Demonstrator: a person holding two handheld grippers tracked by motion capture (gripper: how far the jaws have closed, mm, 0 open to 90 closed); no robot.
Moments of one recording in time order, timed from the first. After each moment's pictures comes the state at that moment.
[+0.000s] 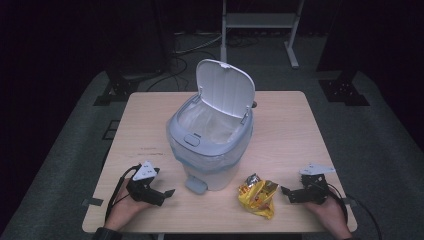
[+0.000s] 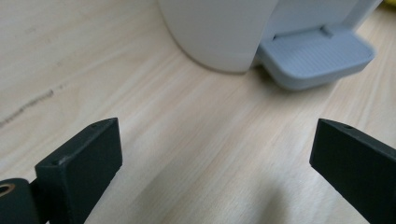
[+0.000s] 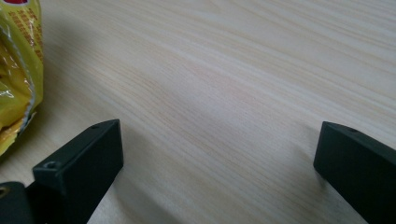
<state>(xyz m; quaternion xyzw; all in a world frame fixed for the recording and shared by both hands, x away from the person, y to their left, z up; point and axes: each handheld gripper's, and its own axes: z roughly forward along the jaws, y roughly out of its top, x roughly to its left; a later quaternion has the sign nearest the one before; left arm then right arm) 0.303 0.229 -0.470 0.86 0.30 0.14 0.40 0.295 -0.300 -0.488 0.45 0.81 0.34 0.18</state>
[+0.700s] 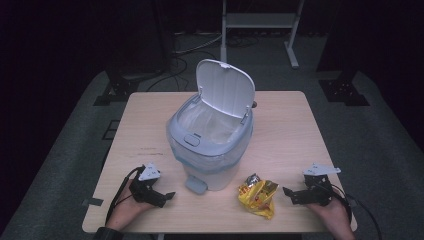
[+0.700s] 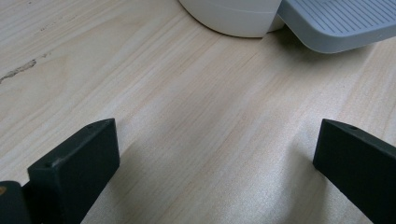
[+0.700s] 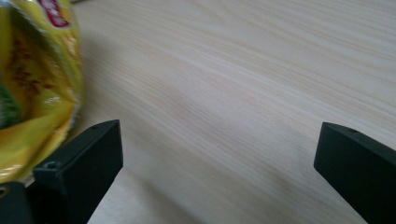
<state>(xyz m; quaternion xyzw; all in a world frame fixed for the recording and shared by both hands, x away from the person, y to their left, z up) 0.309 0.227 -0.484 0.87 0.30 0.14 0.36 0.282 -0.300 -0.469 0.45 0.80 0.35 0.17</state>
